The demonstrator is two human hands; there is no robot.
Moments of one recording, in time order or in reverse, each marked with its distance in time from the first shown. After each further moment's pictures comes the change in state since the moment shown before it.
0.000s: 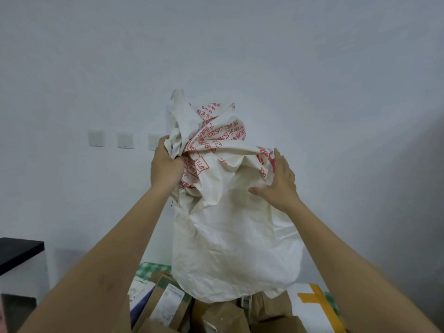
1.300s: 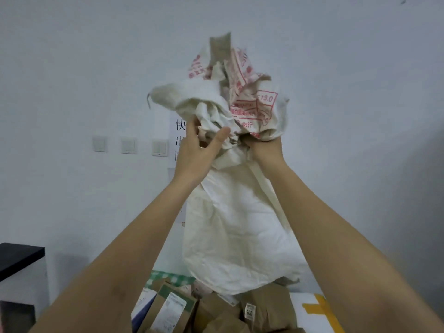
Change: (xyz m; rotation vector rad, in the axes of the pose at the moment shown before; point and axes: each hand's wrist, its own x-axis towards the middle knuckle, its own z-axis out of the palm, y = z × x) left_hand -0.011 0.058 0.017 -0.132 -0.128 0.228; right_hand 0.050 -0.110 -0.010 0.750 0.157 0.047
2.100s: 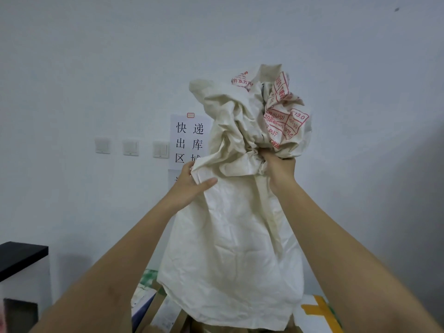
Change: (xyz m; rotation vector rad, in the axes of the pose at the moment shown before) left_hand -0.030 -0.059 -0.016 -0.024 -0.312 -0.344; right_hand -0.018 0.015 -0.038 0.298 0.201 0.187
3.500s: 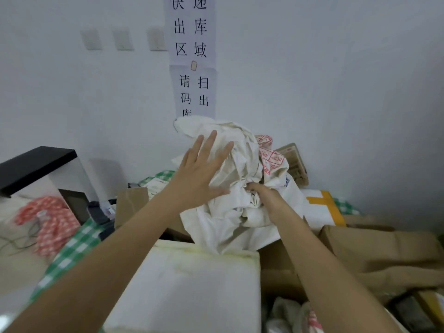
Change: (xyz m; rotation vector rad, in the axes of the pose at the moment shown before) left_hand -0.146 -0.099 0.066 1.059 -0.301 0.213; right_hand -0.158 0.217 -0.142 -0.417 -0.185 0.919
